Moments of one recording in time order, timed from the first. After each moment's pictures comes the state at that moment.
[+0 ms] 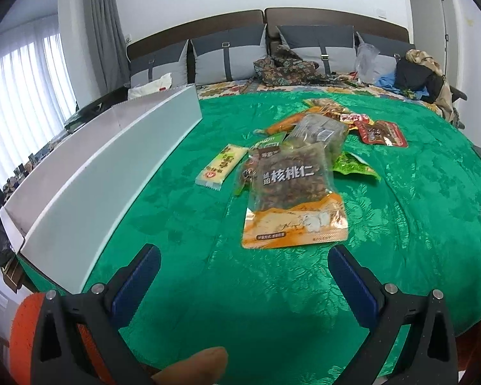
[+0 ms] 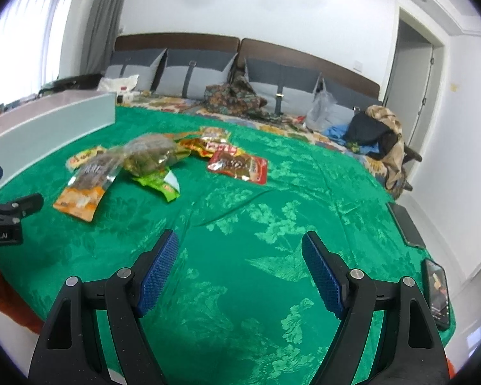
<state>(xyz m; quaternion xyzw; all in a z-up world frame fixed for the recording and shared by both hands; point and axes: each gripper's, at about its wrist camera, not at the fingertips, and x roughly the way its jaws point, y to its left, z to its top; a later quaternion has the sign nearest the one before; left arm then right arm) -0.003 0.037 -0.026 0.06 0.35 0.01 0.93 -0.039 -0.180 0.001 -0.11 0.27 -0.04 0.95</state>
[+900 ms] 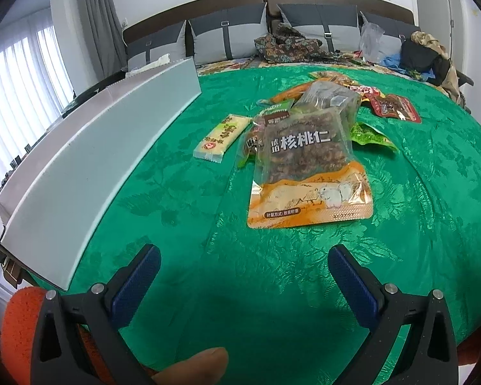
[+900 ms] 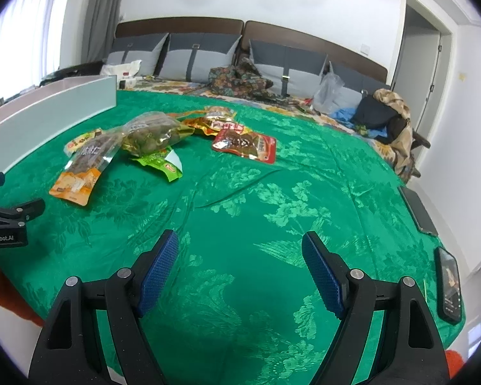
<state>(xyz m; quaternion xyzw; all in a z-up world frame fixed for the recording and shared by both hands) 0.014 0.043 -0.059 0.07 0.40 0.01 0.92 -0.026 -0.184 -0.018 -0.10 0.31 -0.03 0.95</state>
